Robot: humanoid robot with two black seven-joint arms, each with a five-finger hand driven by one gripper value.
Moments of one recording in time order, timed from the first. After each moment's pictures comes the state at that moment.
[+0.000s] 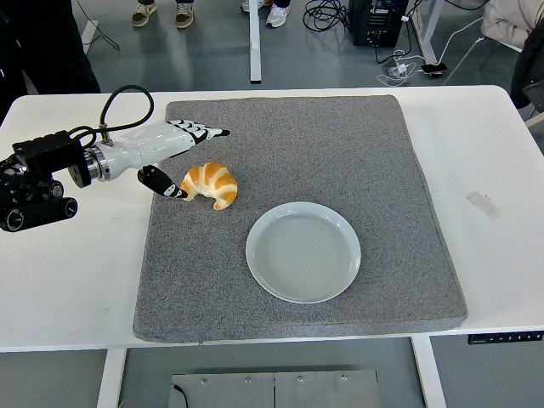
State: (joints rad) left arm -1.35 0.41 0.66 -0.93 0.83 0.48 -0.56; right arm -0.10 0.00 0.07 0.14 -0.08 -0.05 0.23
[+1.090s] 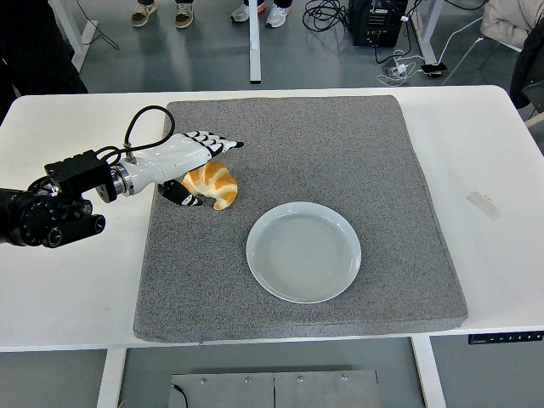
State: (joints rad) left arm -1.25 0.27 0.66 -0.76 0.83 0.56 -0.56; right arm -0.10 0.00 0.07 0.14 -0.08 -0.05 0.23
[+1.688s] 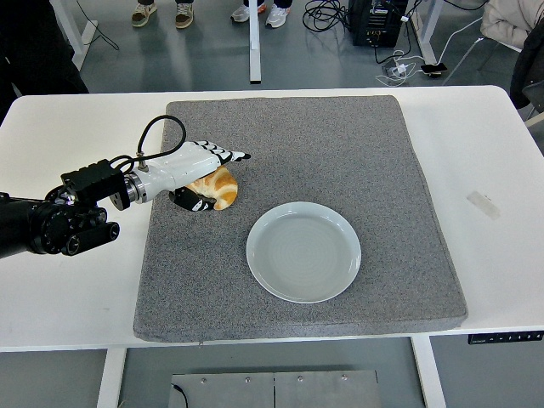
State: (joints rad) left arm -1.19 0.21 0.64 -0.68 0.83 0.55 -0.56; right arm -0.10 0.00 0.07 0.14 -0.08 -0.05 0.23
